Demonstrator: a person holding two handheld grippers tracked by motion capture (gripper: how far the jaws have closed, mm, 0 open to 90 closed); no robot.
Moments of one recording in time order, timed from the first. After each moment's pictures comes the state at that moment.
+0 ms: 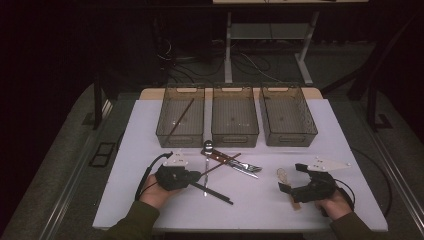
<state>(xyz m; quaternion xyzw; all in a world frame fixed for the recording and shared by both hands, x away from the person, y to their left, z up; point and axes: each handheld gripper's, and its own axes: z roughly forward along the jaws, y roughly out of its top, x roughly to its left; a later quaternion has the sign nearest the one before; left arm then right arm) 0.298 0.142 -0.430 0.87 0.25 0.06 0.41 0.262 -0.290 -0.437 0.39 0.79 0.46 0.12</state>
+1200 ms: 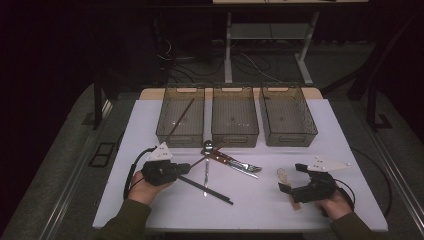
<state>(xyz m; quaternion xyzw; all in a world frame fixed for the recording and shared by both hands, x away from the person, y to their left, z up) 0.300 0.173 -0.411 0.85 0.28 0.08 0.45 0.261 -0.290 -0.437 0.39 0.79 0.46 0.12</state>
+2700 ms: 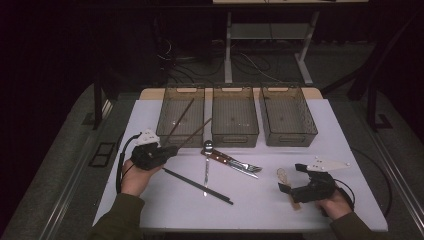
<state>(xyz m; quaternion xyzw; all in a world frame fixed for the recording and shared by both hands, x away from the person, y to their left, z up) 0.330 0.197 -0.393 0.81 0.35 0.14 0.45 0.262 -0.290 -0.437 0.39 0.79 0.45 0.12</state>
